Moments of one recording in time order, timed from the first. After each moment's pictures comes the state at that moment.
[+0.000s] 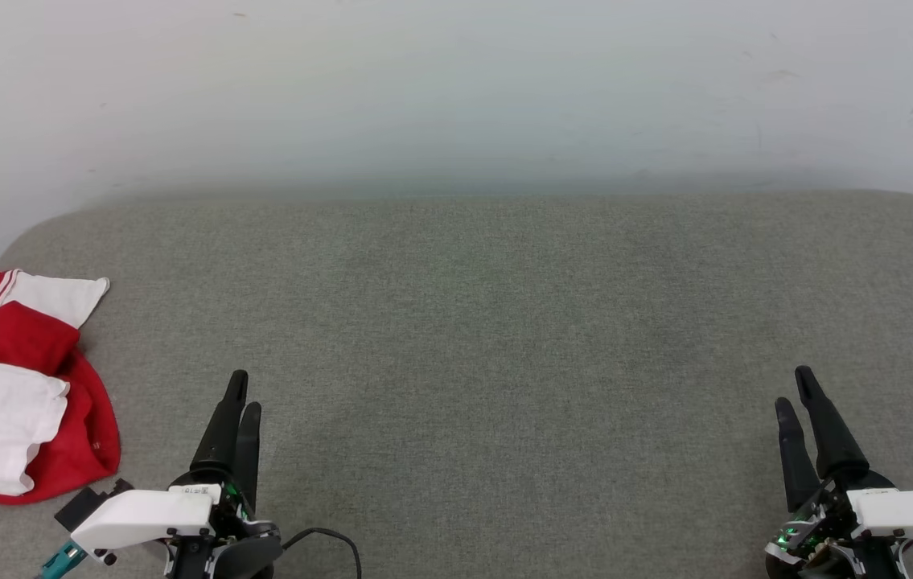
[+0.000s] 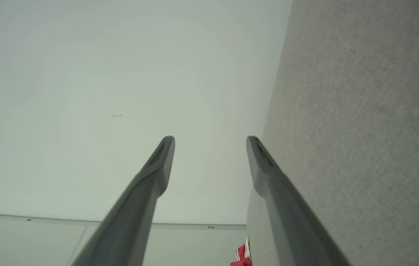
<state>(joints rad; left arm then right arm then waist) -0.07 0.05 0.04 0.21 -1.61 -0.13 0.05 -0.05 -0.05 -0.08 0.21 1.62 0.13 0.06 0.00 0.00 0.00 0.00</state>
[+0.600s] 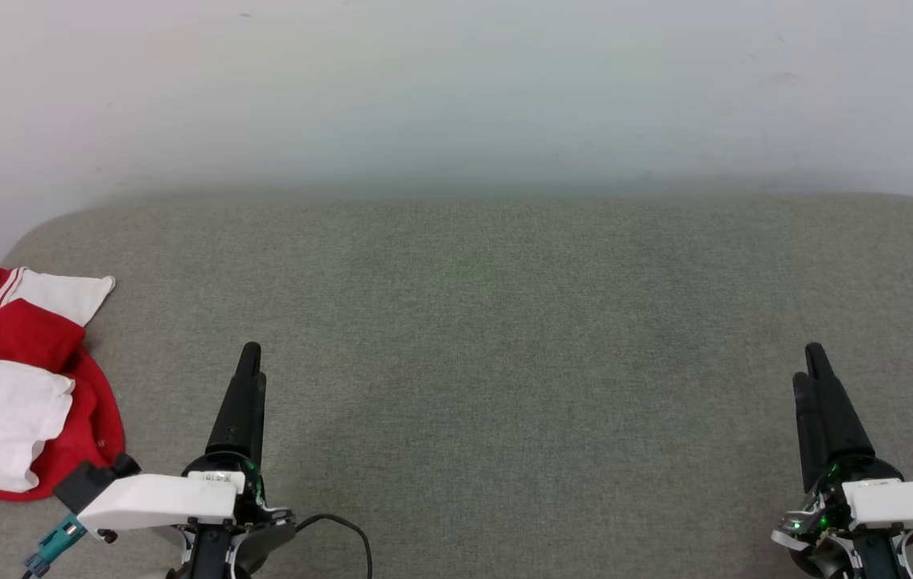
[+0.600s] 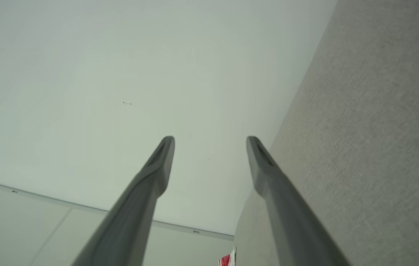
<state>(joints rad) -0.07 0.05 -0.02 0.10 -1.51 -0.13 -0.02 -0.03 -0.05 -0.04 0.10 1.50 0.13 -0.02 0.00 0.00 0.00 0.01</state>
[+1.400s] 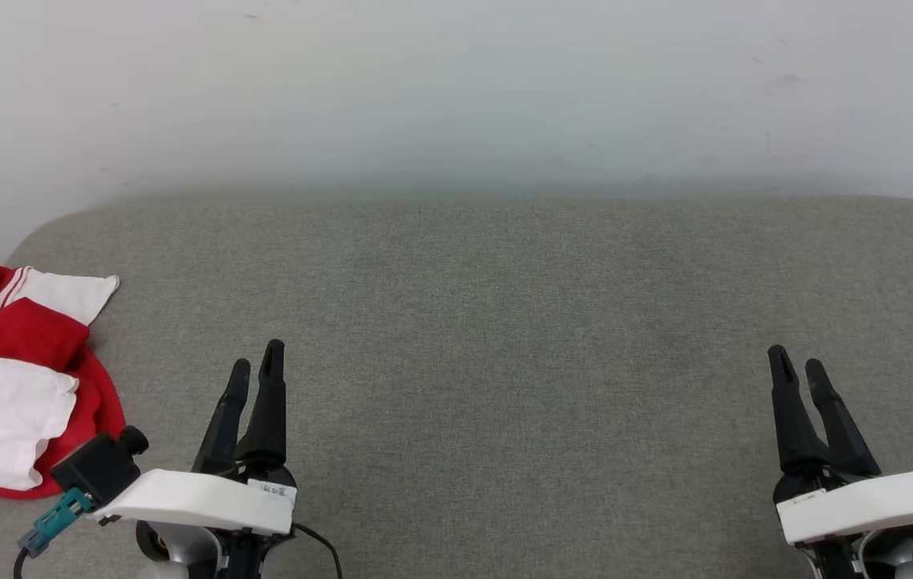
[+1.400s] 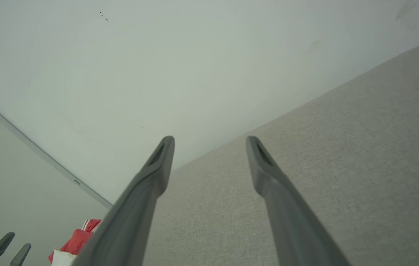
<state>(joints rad) -0.05 0.05 -0.03 0.04 -0.89 -0.13 -0.10 -0.02 -0.09 -0.01 0.05 0.78 0.13 -0.10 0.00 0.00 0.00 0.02</state>
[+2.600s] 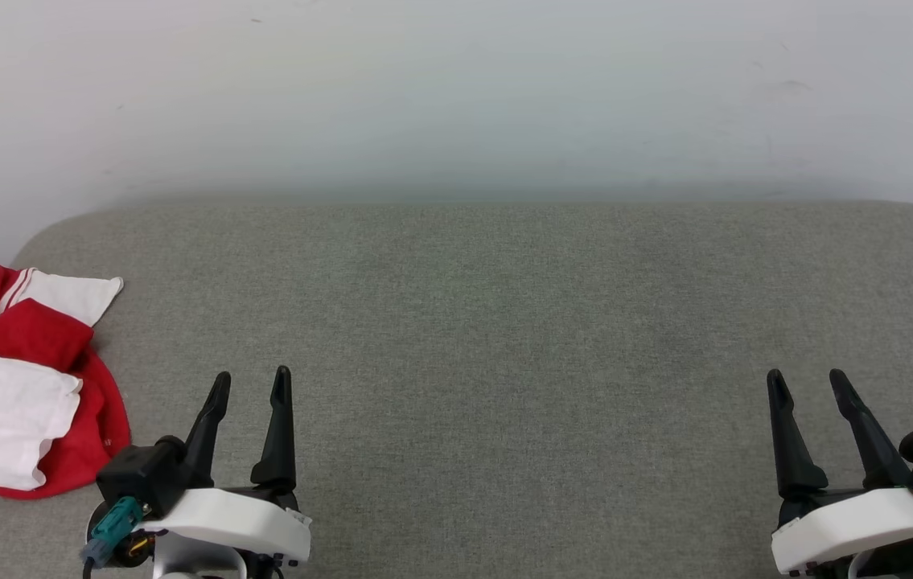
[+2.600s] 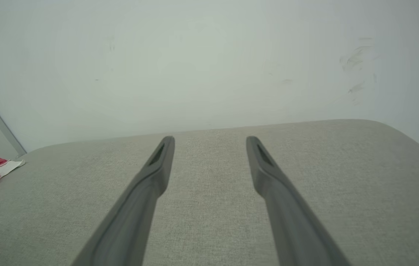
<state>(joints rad) -0.03 0.05 -0.01 0.09 -0.33 -0.10 -0.19 0.03 -0.06 -0.08 -0.02 0.24 0.13 -0.08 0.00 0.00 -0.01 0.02</state>
